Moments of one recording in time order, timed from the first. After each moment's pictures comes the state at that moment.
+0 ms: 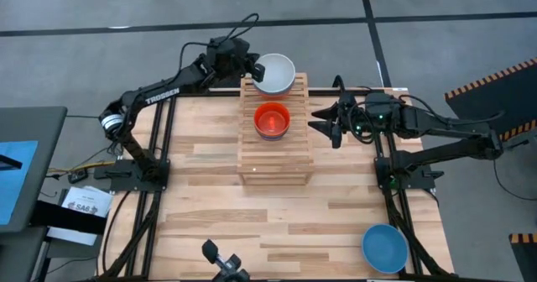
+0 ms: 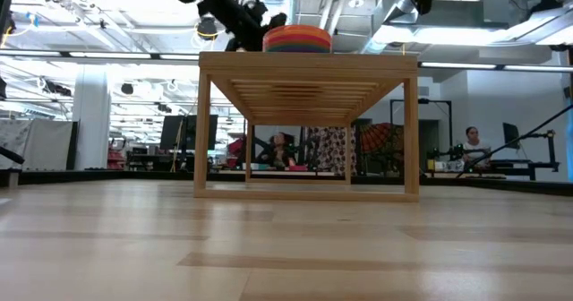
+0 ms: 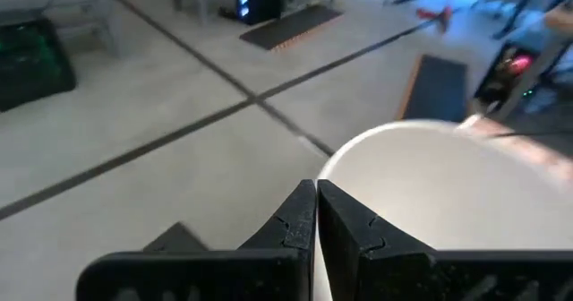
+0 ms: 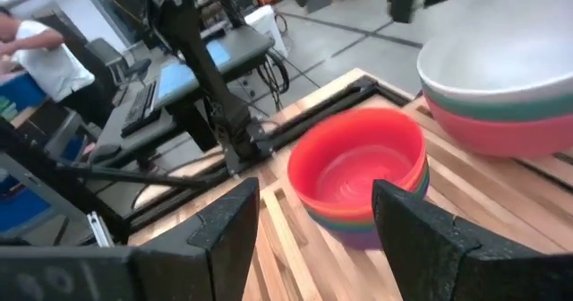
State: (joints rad) left arm 0.63 1.64 1.45 -0.05 -0.21 -0.13; right arm -0.14 0.95 0.98 -0.24 0.09 0.45
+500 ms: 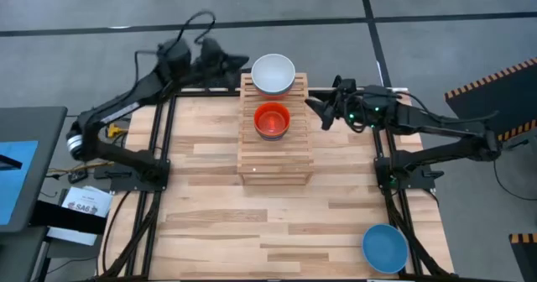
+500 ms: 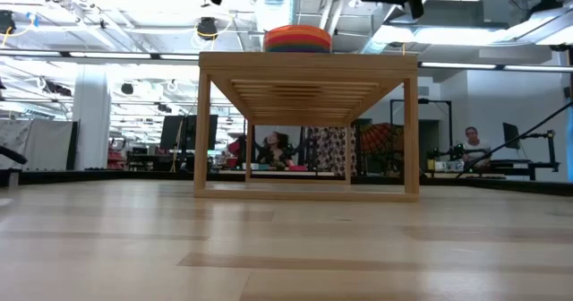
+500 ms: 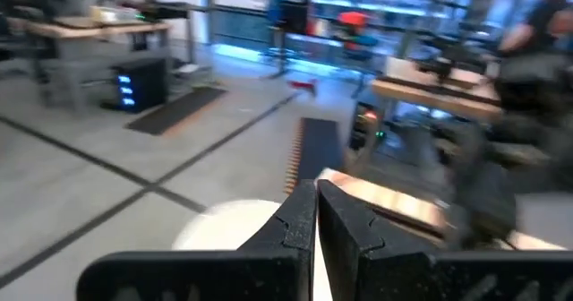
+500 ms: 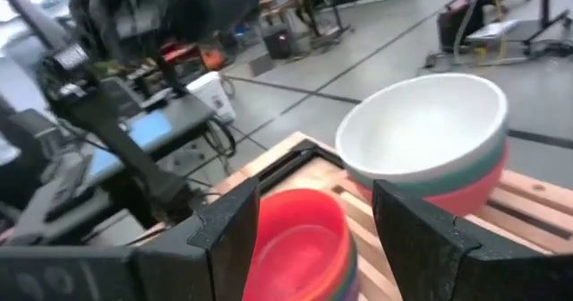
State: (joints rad) left arm 0.57 1.30 1.38 -0.06 0.07 -0.09; right arm -0.22 1.01 0.98 -0.08 0.26 0.43
